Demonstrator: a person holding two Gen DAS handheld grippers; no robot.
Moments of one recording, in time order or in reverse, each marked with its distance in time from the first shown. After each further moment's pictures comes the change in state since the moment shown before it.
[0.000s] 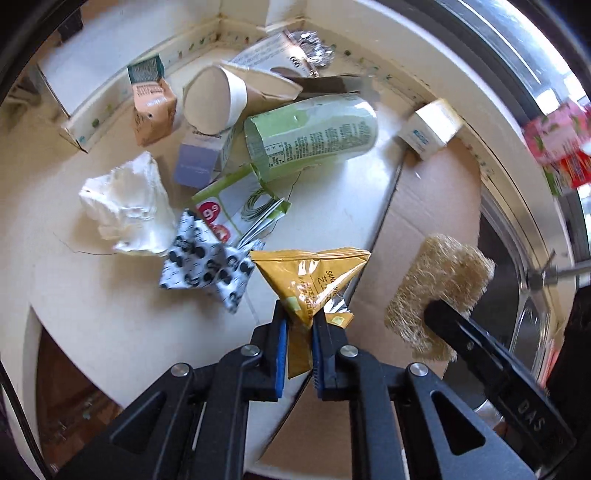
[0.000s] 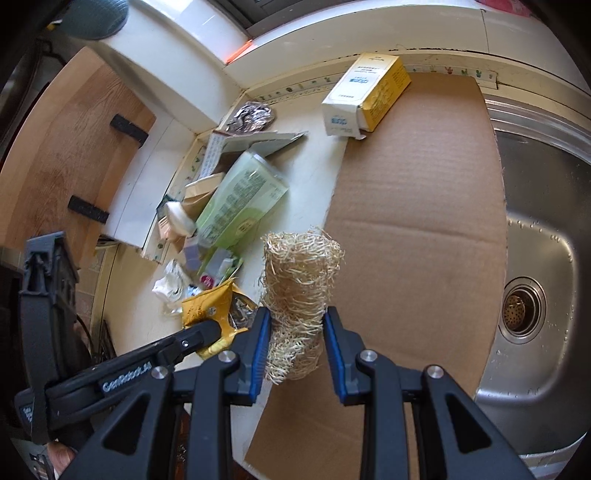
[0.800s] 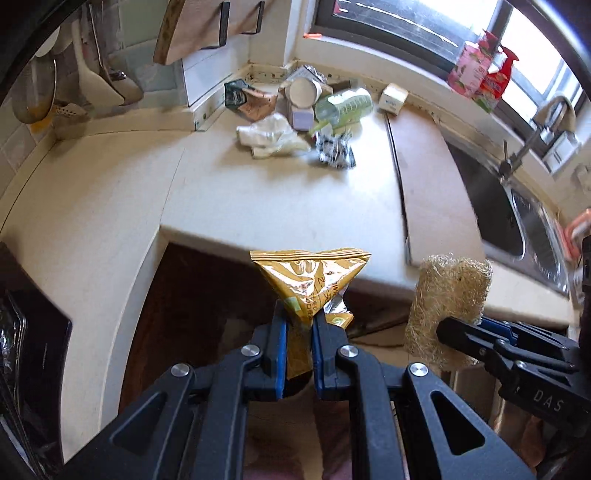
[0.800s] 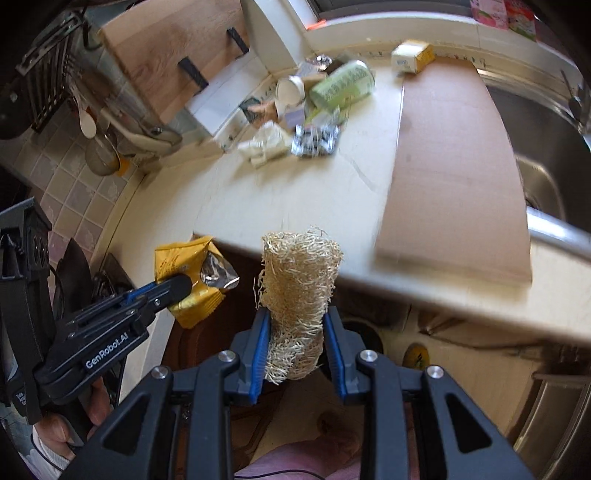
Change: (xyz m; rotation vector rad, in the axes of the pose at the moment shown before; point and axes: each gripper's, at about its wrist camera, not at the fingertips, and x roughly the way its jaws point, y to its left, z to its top) left arm -0.107 0.167 -0.192 0.311 -0.205 0.011; right arm -0.022 0.143 -0.251 -0.054 -0.052 -0.090
